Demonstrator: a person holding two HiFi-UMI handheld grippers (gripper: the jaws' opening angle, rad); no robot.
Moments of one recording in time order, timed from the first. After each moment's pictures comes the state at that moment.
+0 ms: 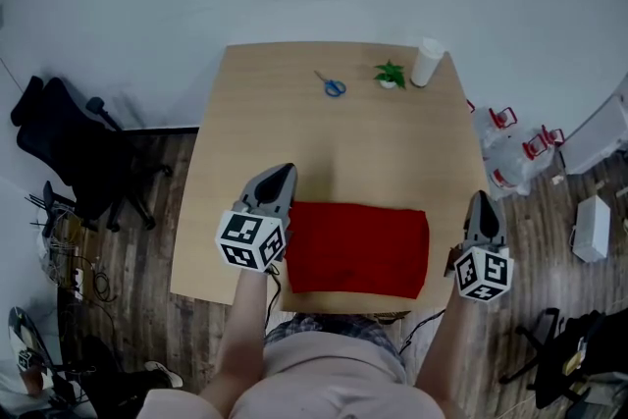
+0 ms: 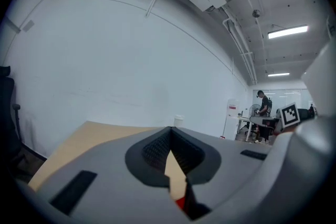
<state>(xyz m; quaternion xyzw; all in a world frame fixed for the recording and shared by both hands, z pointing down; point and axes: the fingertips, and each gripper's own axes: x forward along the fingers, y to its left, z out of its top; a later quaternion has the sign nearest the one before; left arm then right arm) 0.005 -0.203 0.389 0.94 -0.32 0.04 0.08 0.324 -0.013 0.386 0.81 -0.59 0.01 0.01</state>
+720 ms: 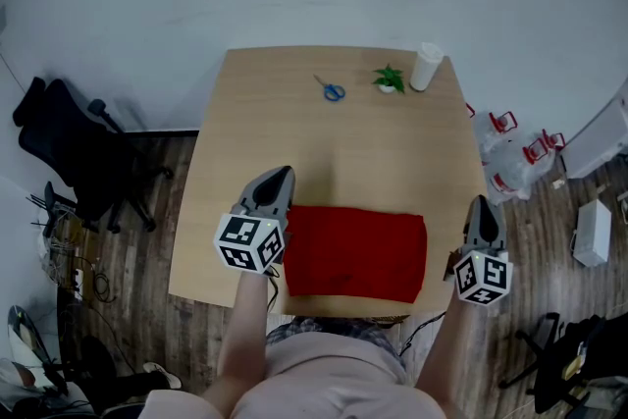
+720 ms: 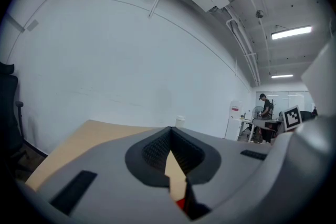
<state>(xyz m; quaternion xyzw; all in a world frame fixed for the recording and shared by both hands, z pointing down) 0.008 -0.203 0.388 0.94 -0.33 0.03 0.09 0.334 -0.009 0.388 0.81 -0.58 0.02 0.01</state>
